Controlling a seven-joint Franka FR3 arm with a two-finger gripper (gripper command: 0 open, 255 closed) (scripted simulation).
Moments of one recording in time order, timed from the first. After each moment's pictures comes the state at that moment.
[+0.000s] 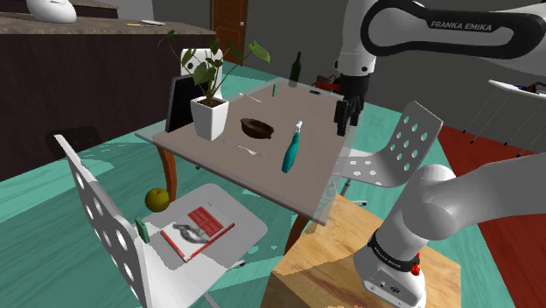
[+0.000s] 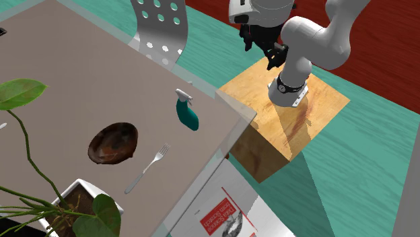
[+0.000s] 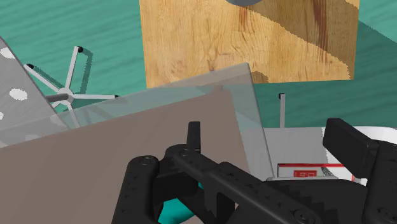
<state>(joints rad) 0.00 -0.75 -0.05 -2.41 -0.11 1.45 -0.01</state>
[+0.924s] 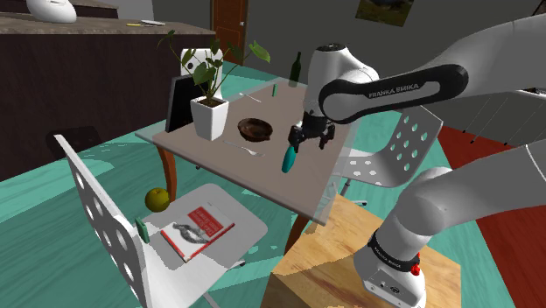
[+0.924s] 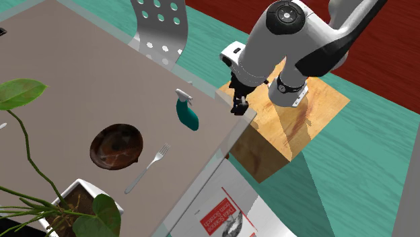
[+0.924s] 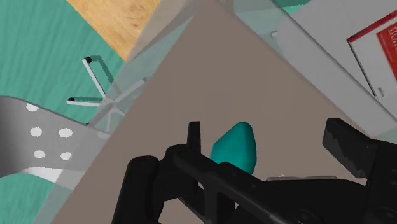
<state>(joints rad) -0.19 -0.60 0.21 -2.66 -0.13 2.10 0.71</state>
